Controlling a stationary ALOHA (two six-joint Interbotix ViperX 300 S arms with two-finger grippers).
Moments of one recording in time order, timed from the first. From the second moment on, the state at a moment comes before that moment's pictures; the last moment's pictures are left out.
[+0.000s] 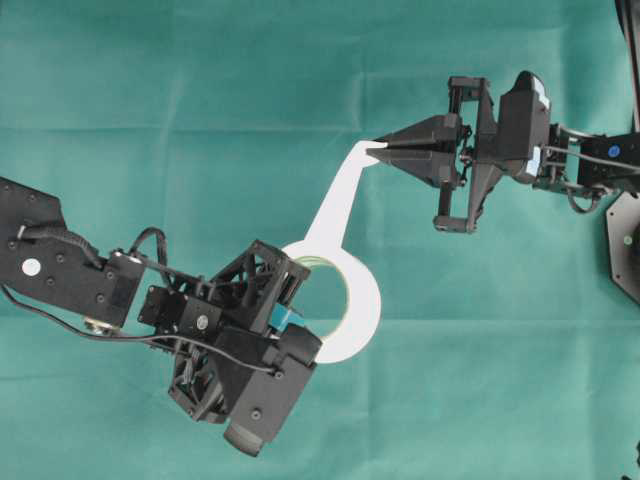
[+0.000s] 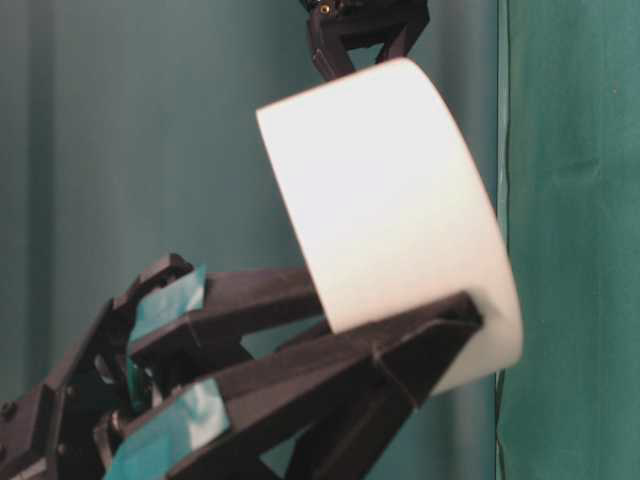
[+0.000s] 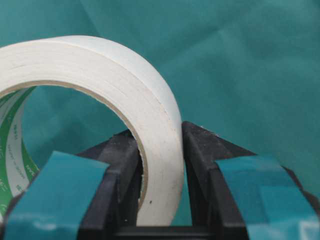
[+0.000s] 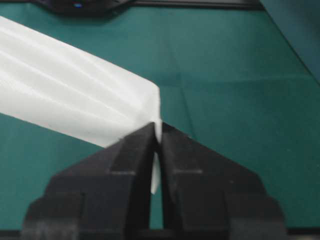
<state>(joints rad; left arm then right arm) -0.30 -0.03 0.29 0.00 0.56 0.33 -0.20 -0.17 1.02 0.00 -0.66 0.06</state>
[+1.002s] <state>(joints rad) -0.31 -0.14 0.37 -0.01 0.19 0.51 -0.21 -0.07 1.00 0.00 -0.67 0.06</state>
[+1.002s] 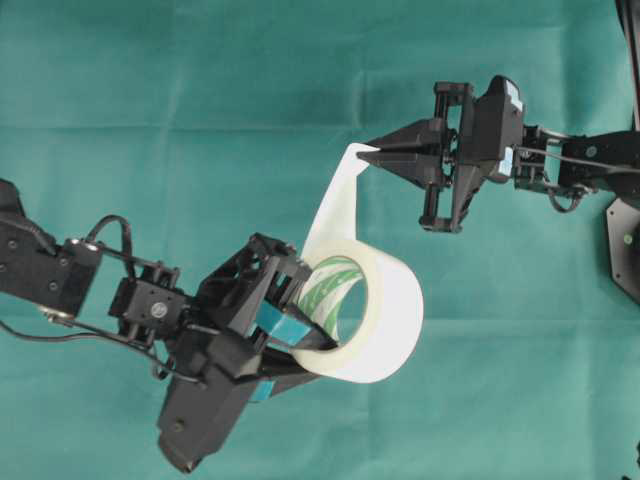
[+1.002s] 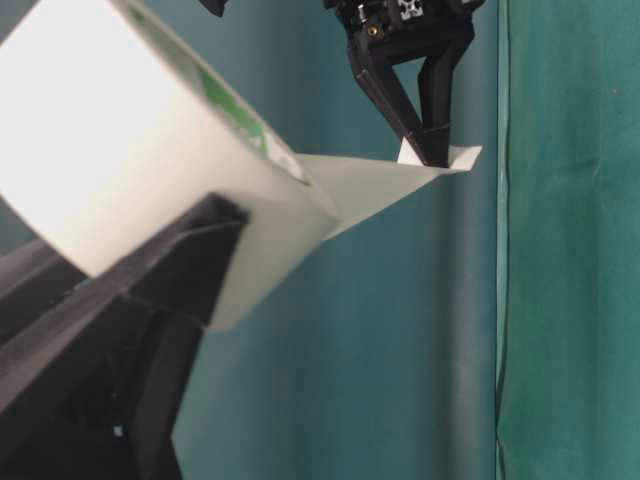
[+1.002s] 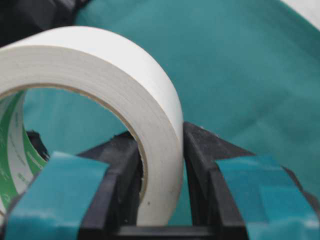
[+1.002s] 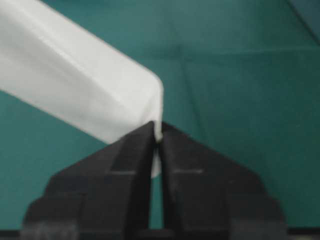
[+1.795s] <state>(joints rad) -0.25 -0.31 0.66 -0.02 -0.36 0.59 -0.22 -0.04 0.98 0.00 -0.64 0.06</state>
